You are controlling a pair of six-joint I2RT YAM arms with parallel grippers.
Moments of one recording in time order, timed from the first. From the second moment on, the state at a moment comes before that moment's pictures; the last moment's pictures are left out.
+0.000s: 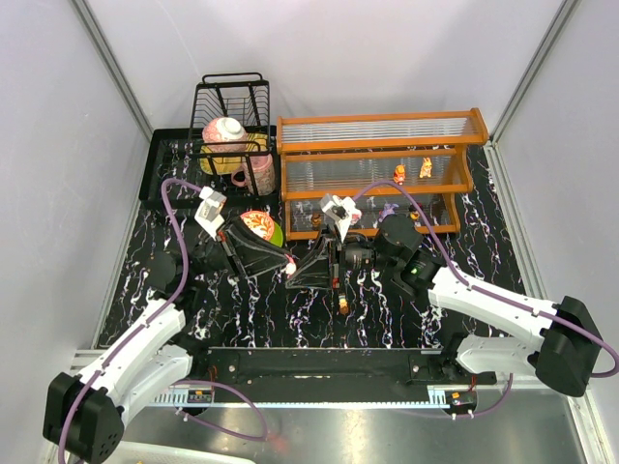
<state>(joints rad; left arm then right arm) -0.41 0.80 0.45 0.99 0.97 -1.20 0.92 1.18 0.82 0.52 -0.75 0.65</state>
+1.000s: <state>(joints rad) -0.42 0.76 0.49 0.71 0.96 -1.04 0.92 1.08 0.87 0.25 -0.53 0.54</state>
